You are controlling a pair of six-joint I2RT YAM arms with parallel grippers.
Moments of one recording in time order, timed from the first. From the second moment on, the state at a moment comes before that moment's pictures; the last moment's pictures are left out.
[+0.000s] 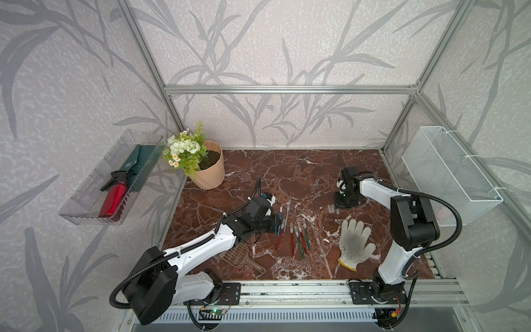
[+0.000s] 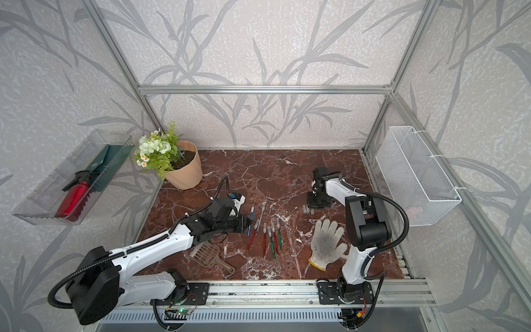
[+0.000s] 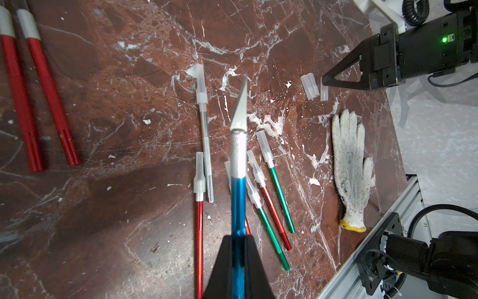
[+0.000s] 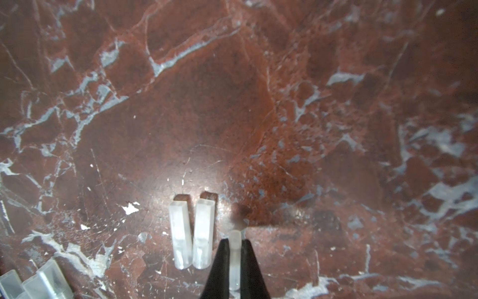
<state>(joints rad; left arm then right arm) -0.70 1.22 0.68 -0.24 0.17 -0.63 0.17 1.82 1.17 -0.72 -0.14 0.22</state>
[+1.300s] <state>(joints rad) -0.57 1.23 0.68 -0.32 0.17 -0.62 0.20 1.67 1.09 -0.67 -0.11 0.21</state>
